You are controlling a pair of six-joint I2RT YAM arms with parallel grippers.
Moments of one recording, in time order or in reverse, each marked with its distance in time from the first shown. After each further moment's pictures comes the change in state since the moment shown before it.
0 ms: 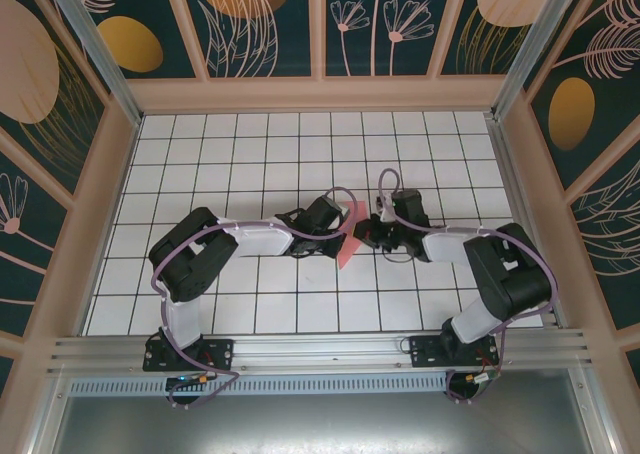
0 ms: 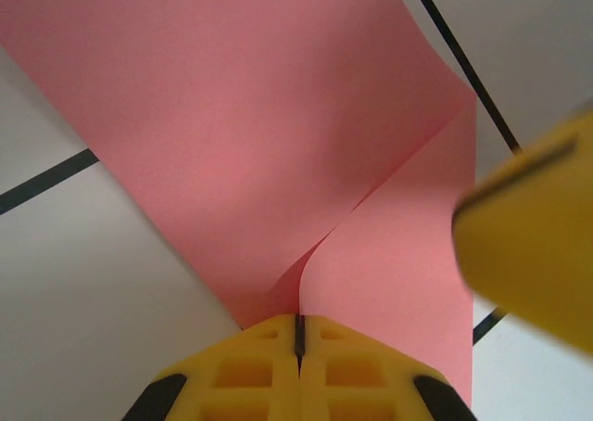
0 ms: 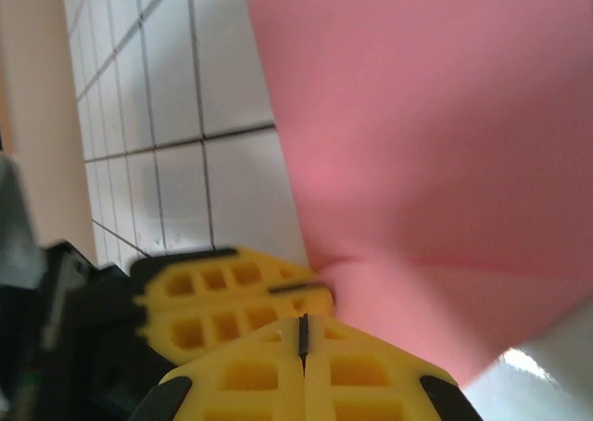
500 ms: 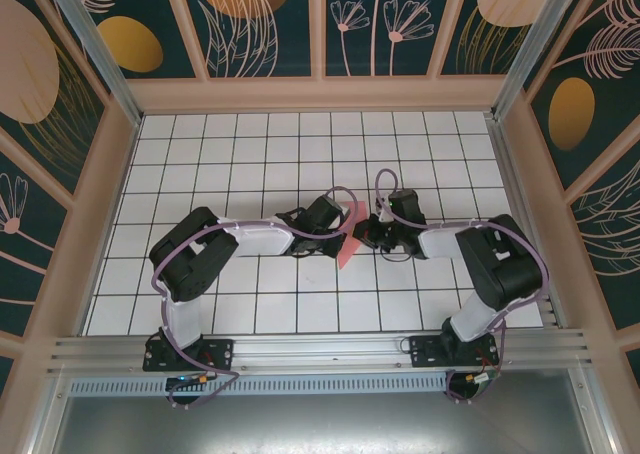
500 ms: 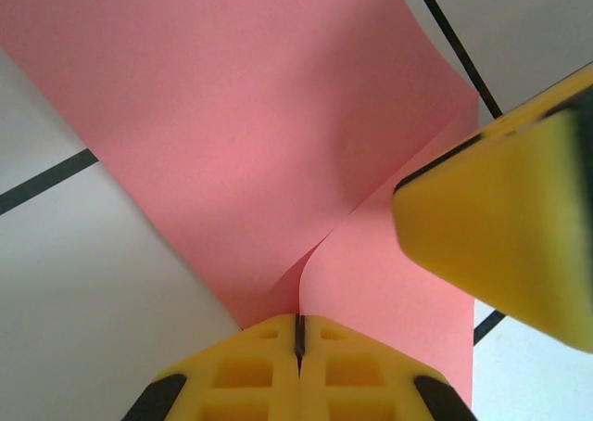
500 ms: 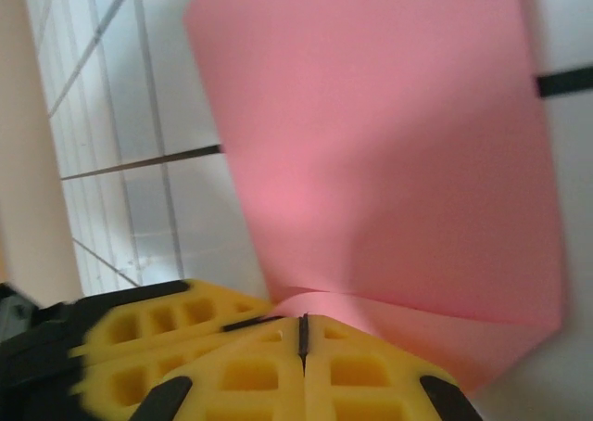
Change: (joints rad) left arm 0.000 0.003 0.009 -0.014 0.000 0.000; right arm -0.009 0.092 0.039 0.007 0.031 0.010
